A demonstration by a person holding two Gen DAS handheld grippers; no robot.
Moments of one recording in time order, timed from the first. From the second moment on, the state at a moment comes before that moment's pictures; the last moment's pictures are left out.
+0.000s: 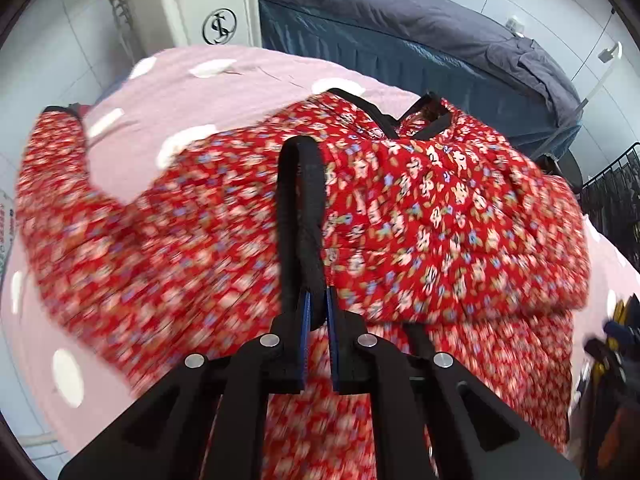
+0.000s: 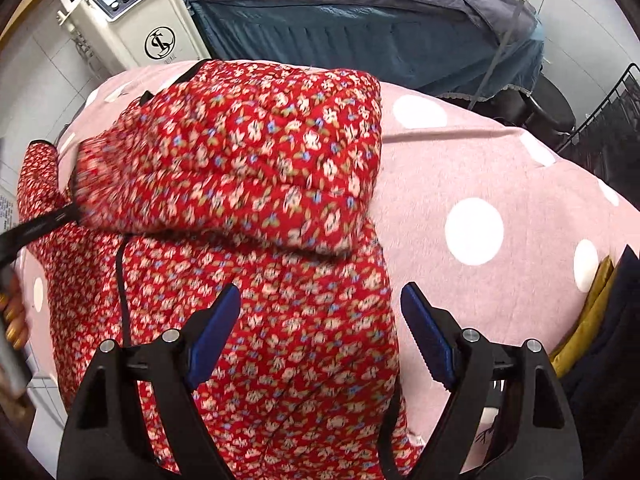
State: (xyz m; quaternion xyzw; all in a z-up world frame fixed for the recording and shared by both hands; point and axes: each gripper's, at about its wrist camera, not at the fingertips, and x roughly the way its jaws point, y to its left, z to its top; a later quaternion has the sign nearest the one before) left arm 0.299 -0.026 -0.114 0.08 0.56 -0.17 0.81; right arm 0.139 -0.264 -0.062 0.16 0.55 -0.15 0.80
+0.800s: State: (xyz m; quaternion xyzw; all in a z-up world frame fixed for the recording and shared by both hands) left arm 0.300 -0.087 -0.166 0.17 0.59 -0.12 0.78; right arm 0.223 -0.228 -0.106 0.07 0.60 -0.10 0.79
